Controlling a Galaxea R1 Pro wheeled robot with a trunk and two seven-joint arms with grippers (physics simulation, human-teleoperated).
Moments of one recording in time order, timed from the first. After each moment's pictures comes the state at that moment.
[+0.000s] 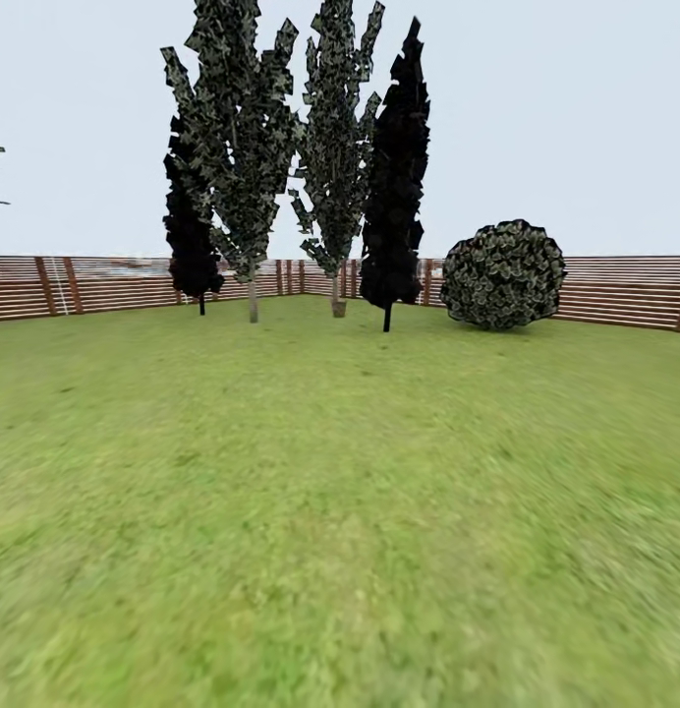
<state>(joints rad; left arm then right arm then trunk) 0.01 0.02 0.01 -0.06 0.04 -0.01 -0.11 -0.07 0.02 -0.01 -0.04 0.00 -0.28 0.01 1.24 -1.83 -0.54</state>
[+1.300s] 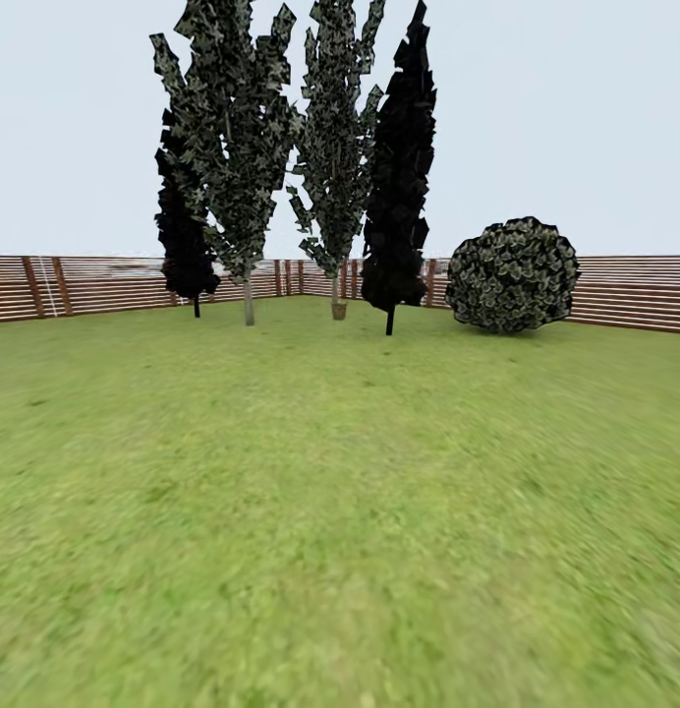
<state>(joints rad) 0.01 0.02 0.01 -0.06 0.04 -0.01 -0.11 -0.07 0.02 -0.01 -0.04 0.00 -0.28 0.01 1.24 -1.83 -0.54</state>
